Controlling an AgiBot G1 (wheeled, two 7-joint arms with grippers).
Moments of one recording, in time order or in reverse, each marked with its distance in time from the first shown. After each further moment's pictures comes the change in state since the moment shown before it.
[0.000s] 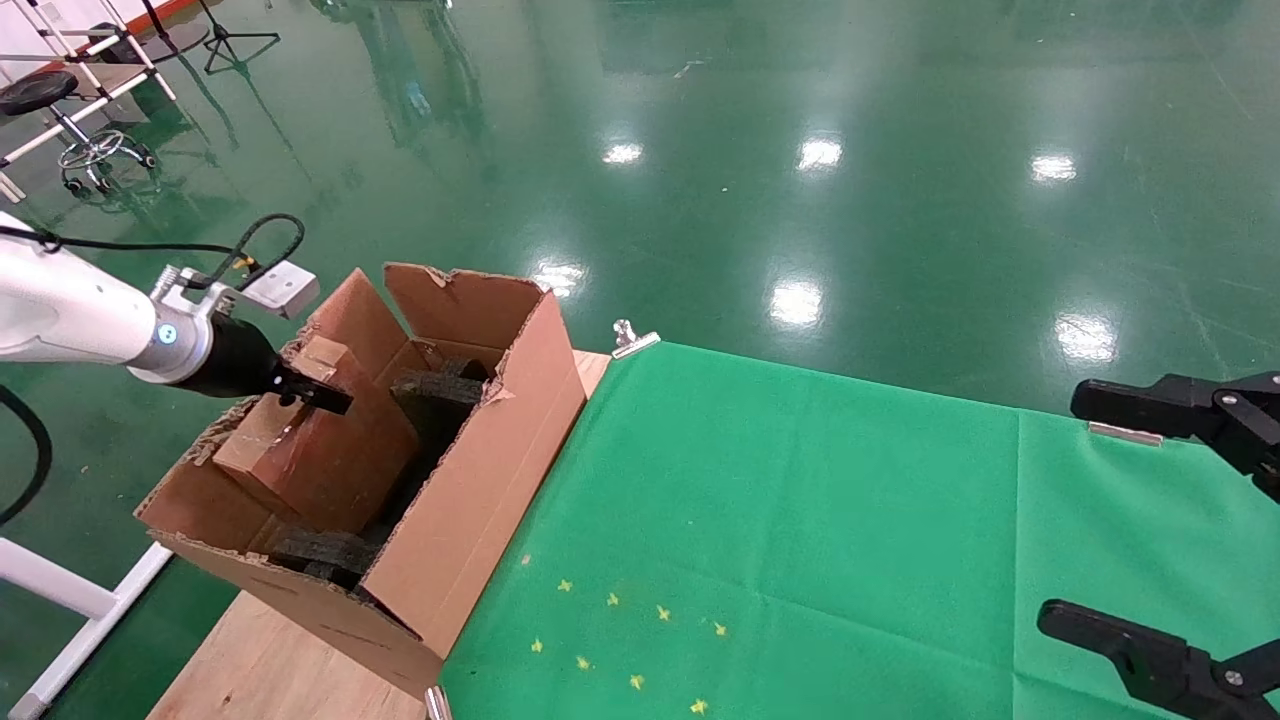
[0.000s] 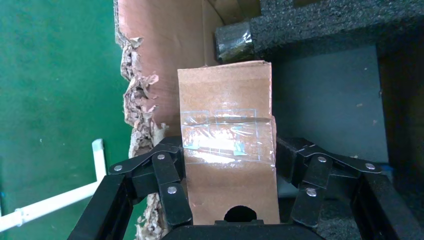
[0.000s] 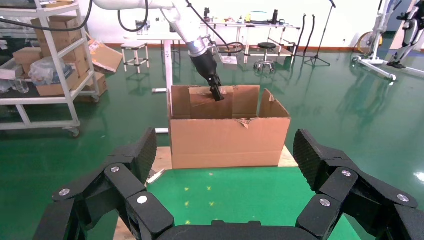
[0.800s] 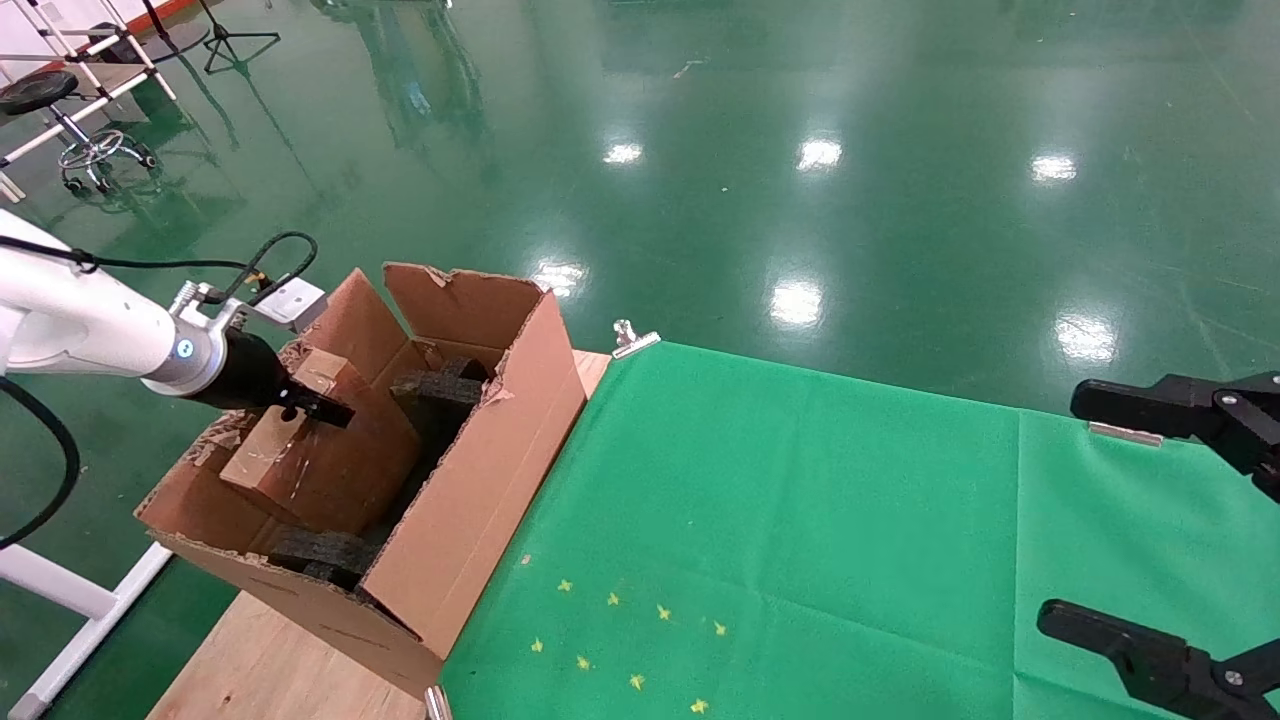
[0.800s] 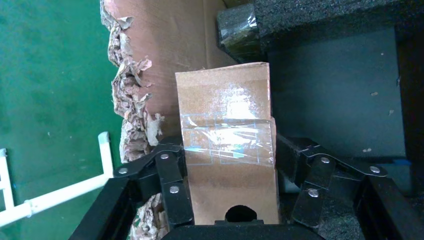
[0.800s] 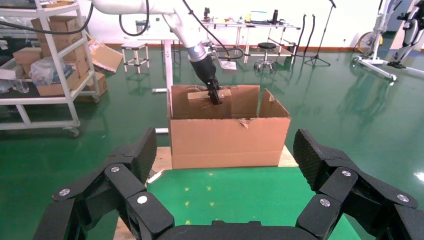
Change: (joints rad) left arm 0.038 0.023 0.012 0.008 0.016 -0.042 -0.022; right arm 0.000 0.000 0.000 0.000 0.000 0.000 0.000
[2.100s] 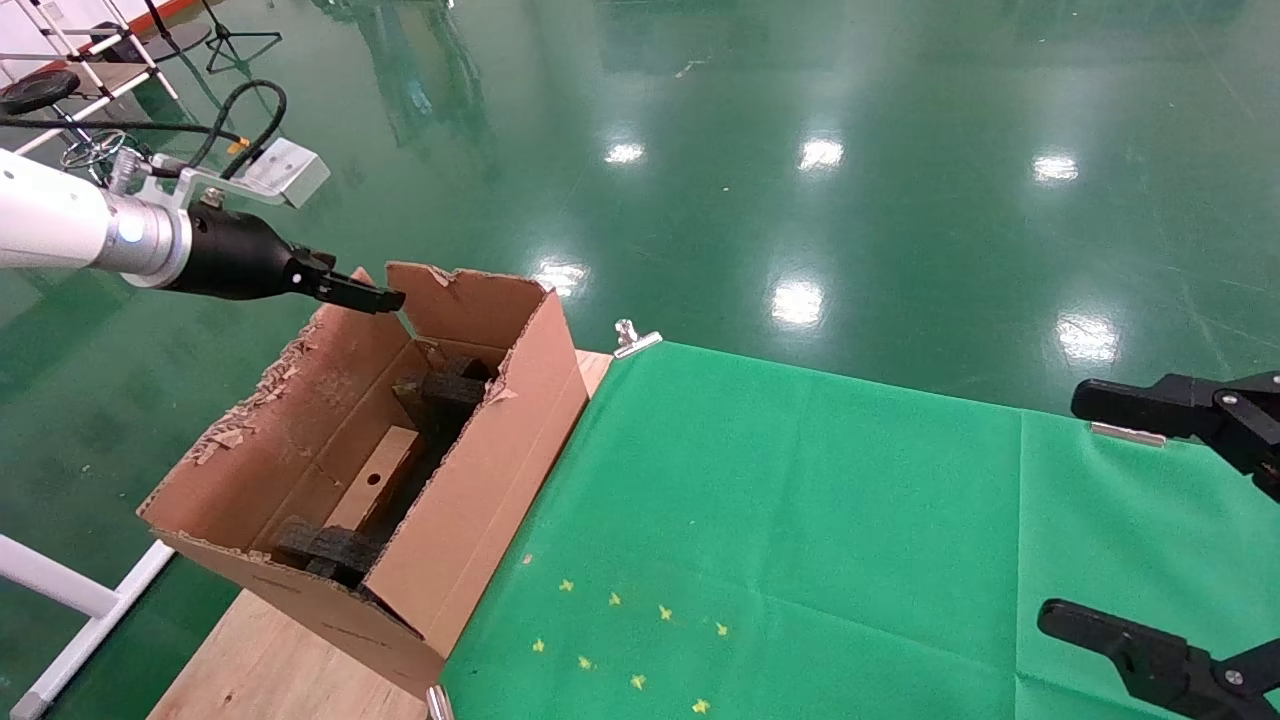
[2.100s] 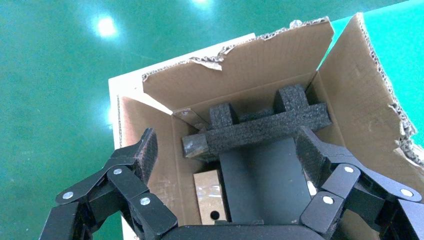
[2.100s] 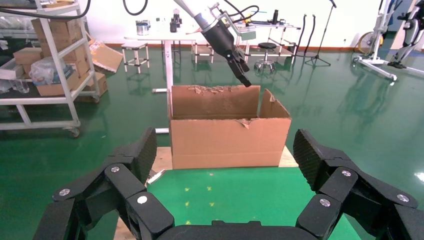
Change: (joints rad) left arm -0.153 -0.091 -0.108 -0.162 -0.157 0.203 0.103; right arm 0.000 0.000 0.000 0.000 0.000 0.000 0.000
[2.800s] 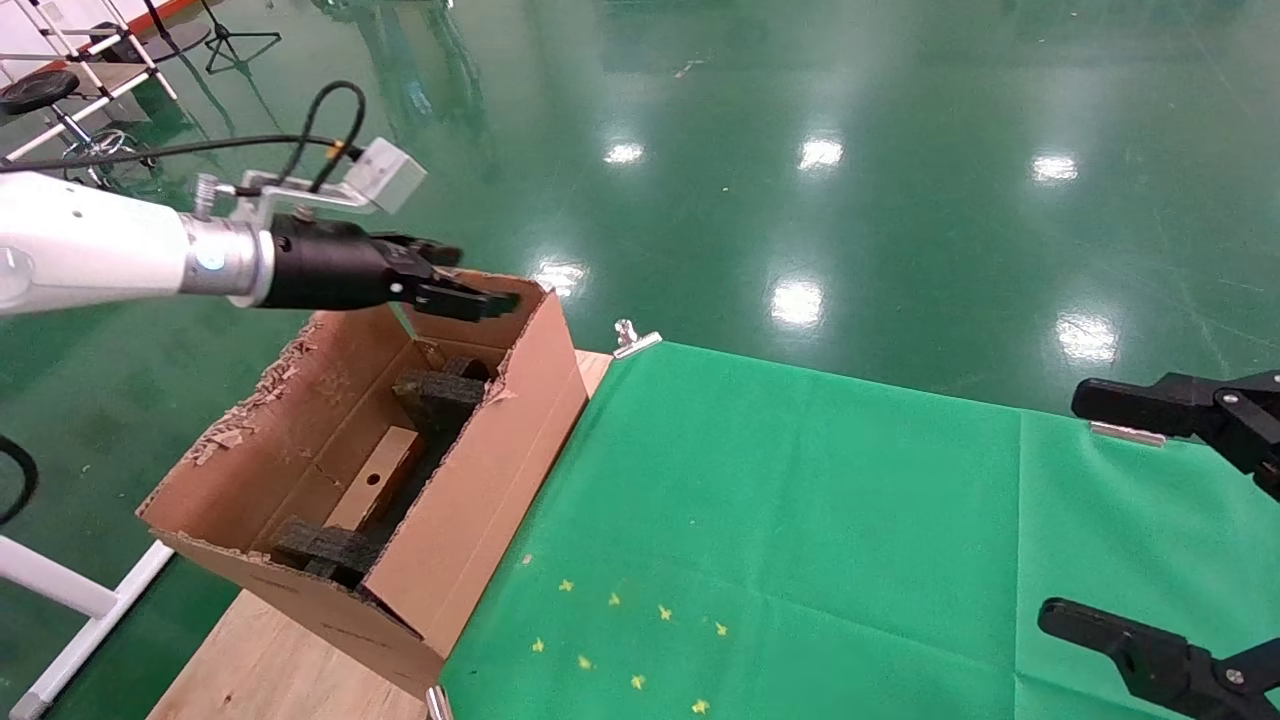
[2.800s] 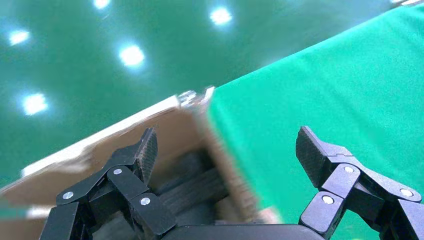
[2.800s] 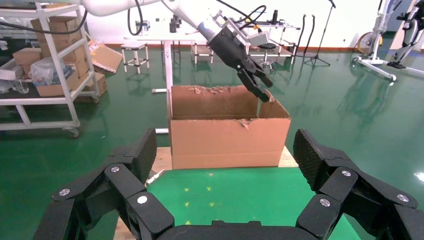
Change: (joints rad) left arm 0.239 -0.050 -0.148 -0.292 -0.270 0.101 0.070; right arm 0.000 0.000 0.000 0.000 0.000 0.000 0.000
